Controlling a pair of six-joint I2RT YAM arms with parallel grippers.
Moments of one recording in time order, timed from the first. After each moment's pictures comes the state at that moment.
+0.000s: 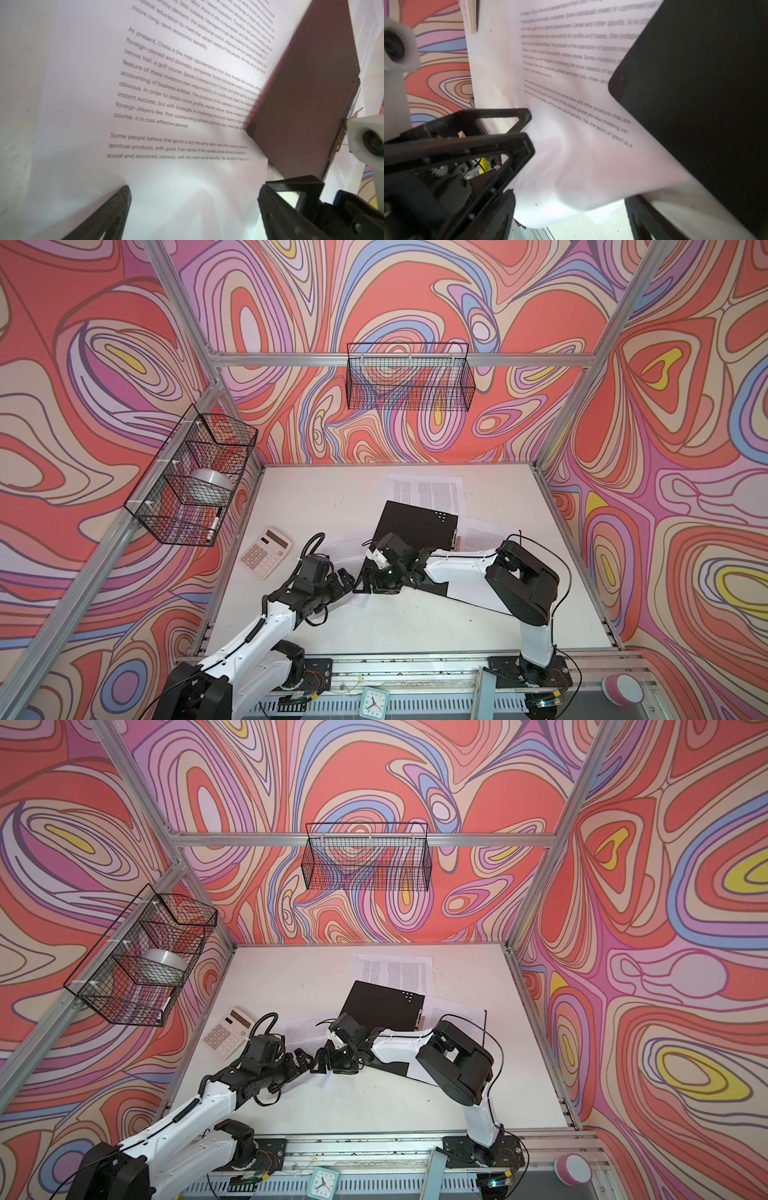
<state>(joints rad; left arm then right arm) -0.34 0.94 0.35 -0.41 0.11 -0.91 0.92 1.97 1.16 -0.09 -0.51 0.85</state>
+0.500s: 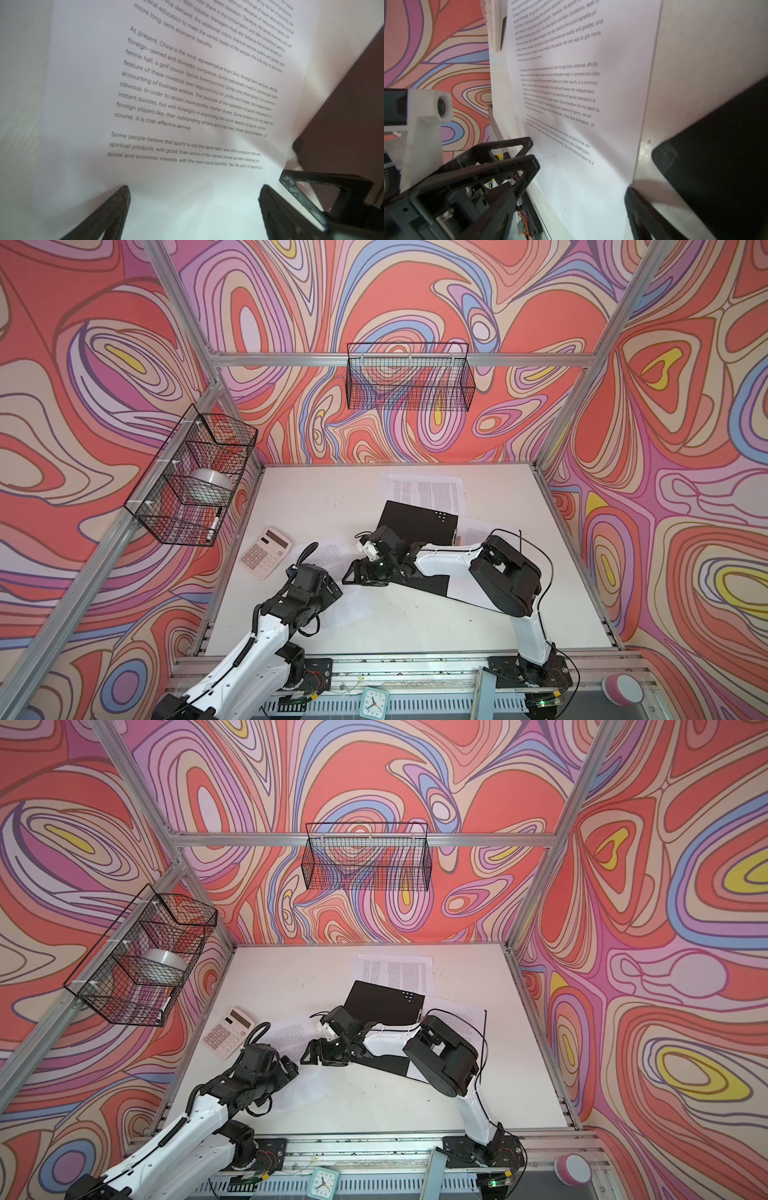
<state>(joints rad) -0.34 0.81 0.33 -0.60 -0.08 -1.02 0.91 2.10 1.31 -0.03 -0.58 0.84</state>
